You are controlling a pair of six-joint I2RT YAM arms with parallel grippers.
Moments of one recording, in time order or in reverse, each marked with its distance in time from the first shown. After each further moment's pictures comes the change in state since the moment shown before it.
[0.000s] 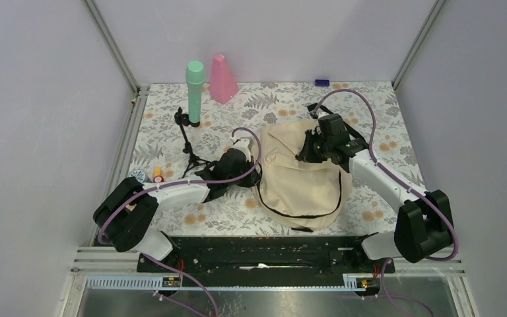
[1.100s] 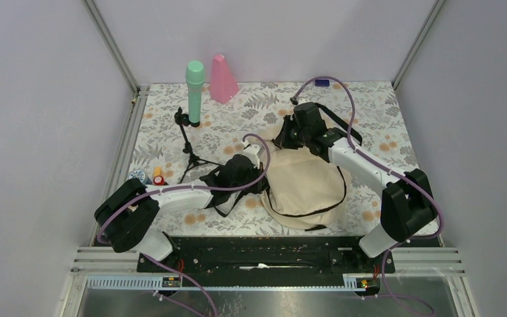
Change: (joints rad) left arm -0.083 0.000 -0.018 0.076 0.052 0.043; right arm 0.158 0.188 0.190 0.146 0.103 0.178
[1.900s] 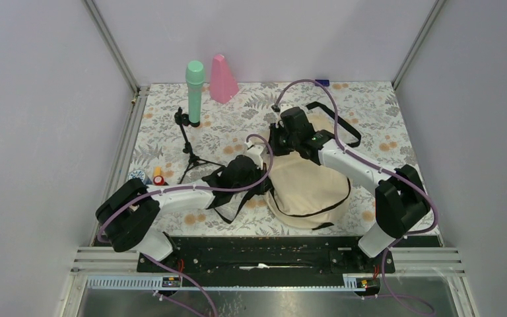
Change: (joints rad) left arm -0.032 0.010 0.019 0.011 0.010 -0.011; right arm 0.092 0.048 0.031 -0.016 -0.039 -0.137
